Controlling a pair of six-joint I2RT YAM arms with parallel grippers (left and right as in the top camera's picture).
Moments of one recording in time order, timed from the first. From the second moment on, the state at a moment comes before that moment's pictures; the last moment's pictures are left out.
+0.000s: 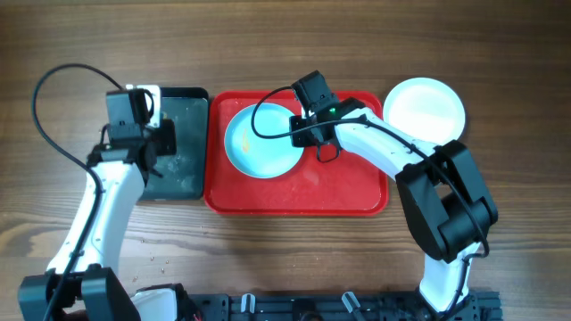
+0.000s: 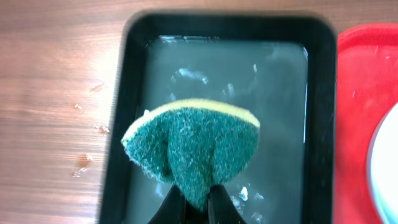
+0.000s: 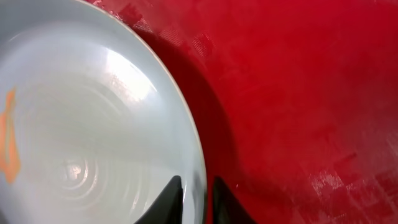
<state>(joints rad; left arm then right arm) 0.08 1.43 0.93 -0.47 -0.12 0.07 0.55 2.02 1.32 -0.48 -0.07 0.39</state>
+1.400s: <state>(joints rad) -0.03 1.47 1.14 -0.67 -0.05 0.07 0.55 2.02 1.32 -0.47 -0.15 0.43</state>
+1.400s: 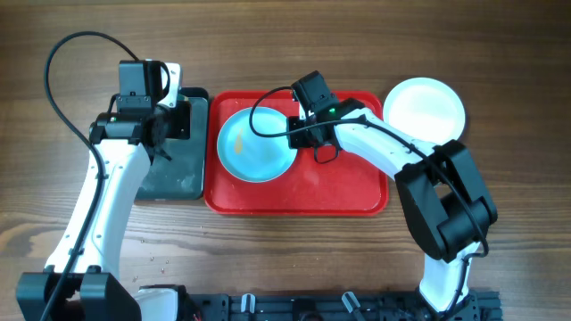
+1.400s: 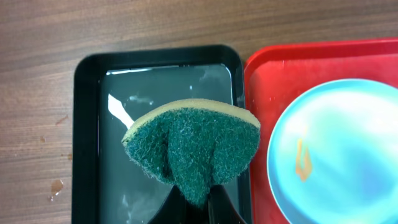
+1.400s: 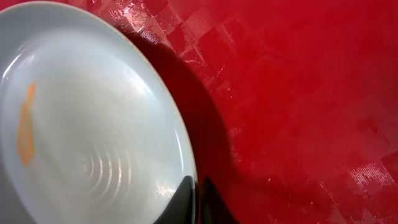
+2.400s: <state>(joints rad) -0.24 1.60 1.12 -0.65 0.15 -0.21 0.55 2.02 1.32 -0.49 -0.29 0.39</state>
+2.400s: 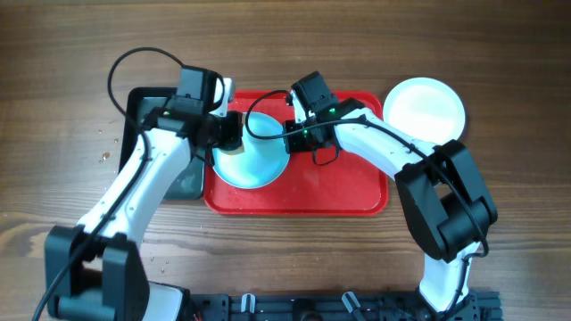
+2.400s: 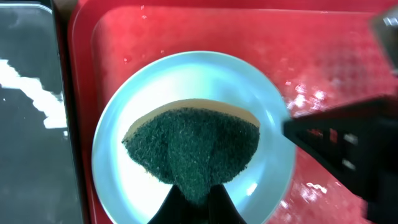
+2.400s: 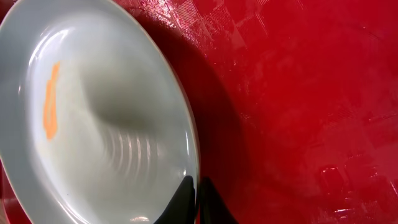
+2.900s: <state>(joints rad) -0.24 1.77 1.12 -0.61 0.04 -0.25 0.55 2.02 1.32 -0.49 -0.29 0.39</state>
